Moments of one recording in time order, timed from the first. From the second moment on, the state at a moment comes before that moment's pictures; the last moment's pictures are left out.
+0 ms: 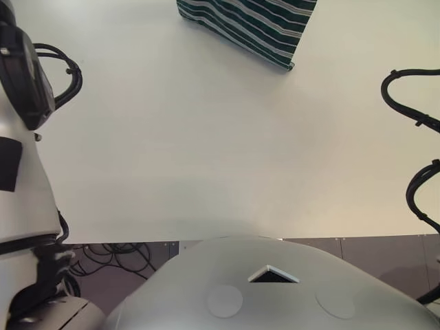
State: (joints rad) left arm -1.50 0.58 -0.18 1.29 0.35 -0.51 -0.51; right arm -1.41 -0.57 -0.15 1.25 0.07 -0.17 0.65
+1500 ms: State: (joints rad) left arm 0.21 1.10 -0.33 -0.34 -0.02 -0.15 -1.44; right arm 0.23 -0.93 0.17 -0.36 0.25 0.23 1.48
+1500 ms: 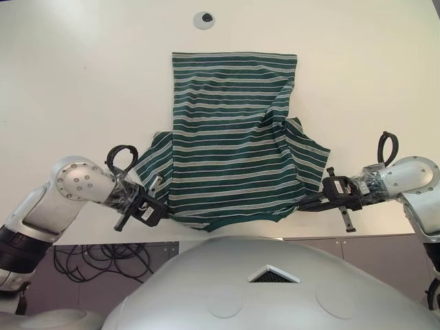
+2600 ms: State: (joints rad) left arm -0.15 0.96 -0.01 -0.19 -0.69 0.16 -1.33; right arm -0.15 -0.83 -0.04 -0.15 0.51 0.19 1.28
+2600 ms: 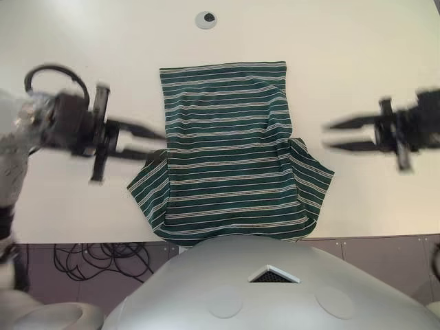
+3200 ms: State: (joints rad) left arm -0.88 0.51 -0.69 1.25 0.66 -0.43 -0.20; right arm -0.85 -0.20 0.40 1.25 -0.29 -0.23 0.38
